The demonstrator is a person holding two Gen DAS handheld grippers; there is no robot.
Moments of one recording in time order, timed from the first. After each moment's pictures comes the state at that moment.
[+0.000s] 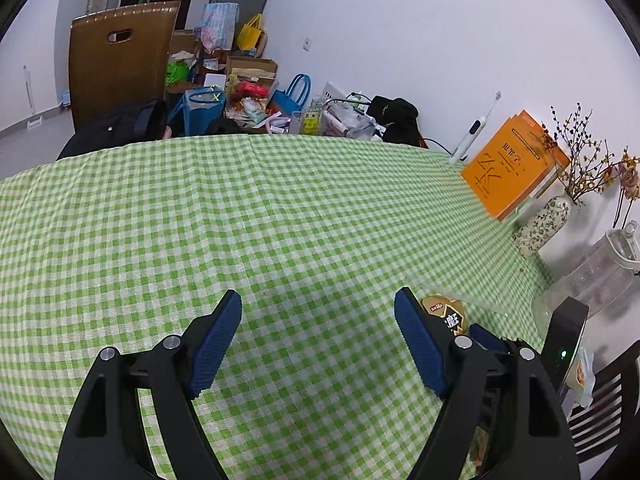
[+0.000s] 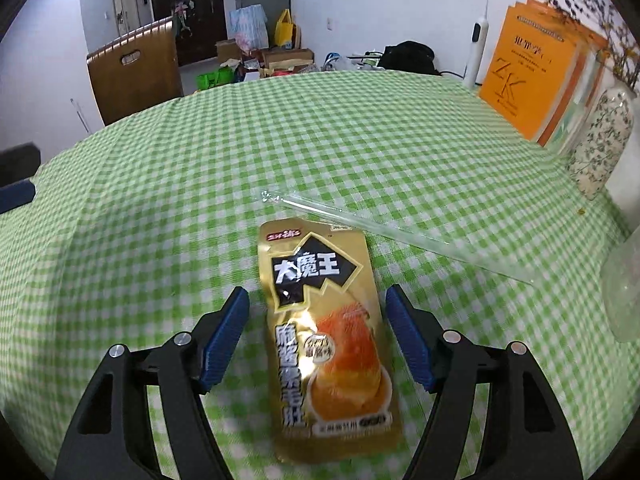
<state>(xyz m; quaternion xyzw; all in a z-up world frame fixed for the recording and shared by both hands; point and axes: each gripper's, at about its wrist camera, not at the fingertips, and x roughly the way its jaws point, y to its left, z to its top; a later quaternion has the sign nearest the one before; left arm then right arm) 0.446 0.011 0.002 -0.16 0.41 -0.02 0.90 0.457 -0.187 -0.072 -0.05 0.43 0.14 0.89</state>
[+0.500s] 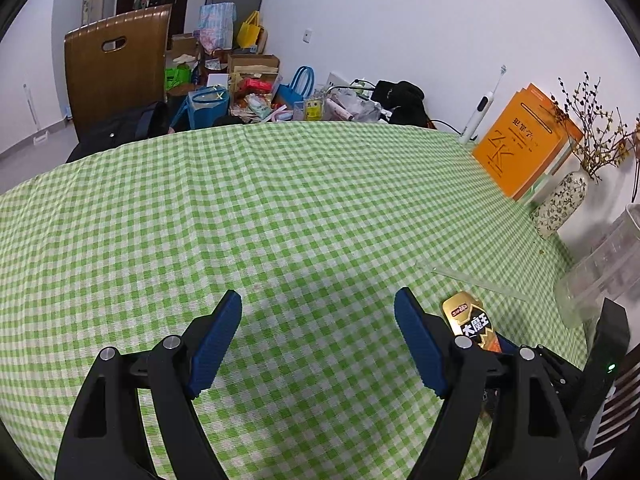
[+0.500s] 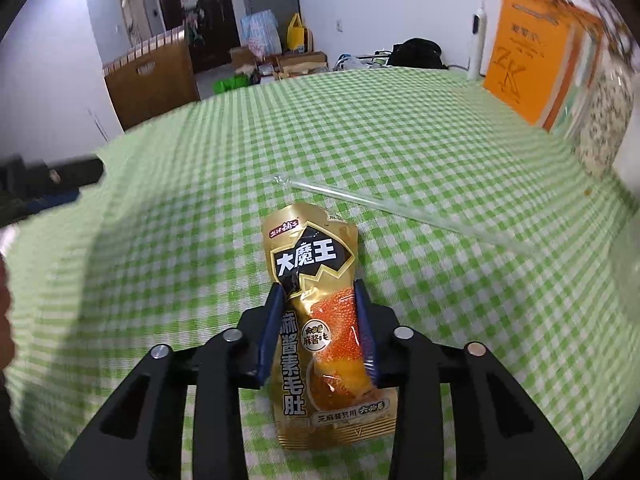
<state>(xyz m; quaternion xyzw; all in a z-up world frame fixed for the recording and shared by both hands) 0.454 -0.013 -0.010 -0.12 0.42 -0.01 0.90 0.430 -0.207 -0.064 0.00 0.43 0.17 0.89</state>
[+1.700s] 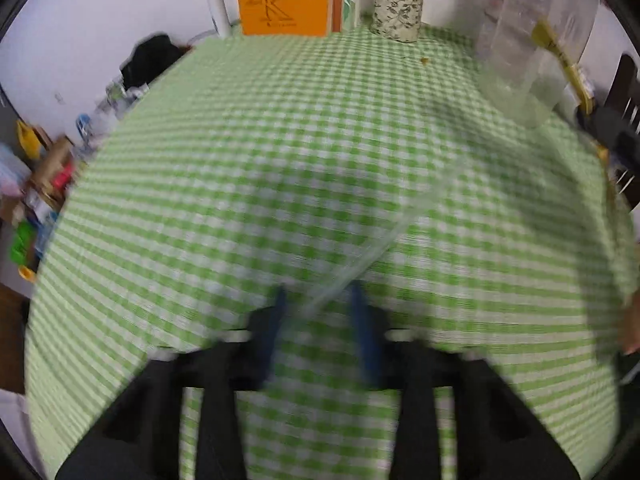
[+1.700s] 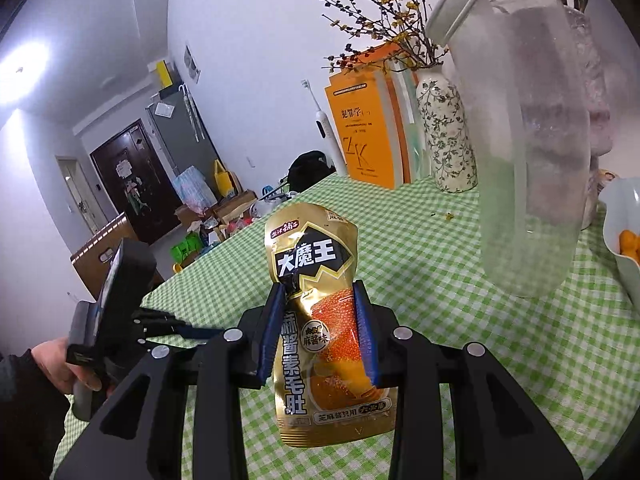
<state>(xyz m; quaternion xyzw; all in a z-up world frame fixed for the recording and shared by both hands) 0.562 -0.200 -0.054 0.22 0.50 -0.30 0.79 0.387 -0.341 -0.008 0.19 0.24 0.04 0.95</state>
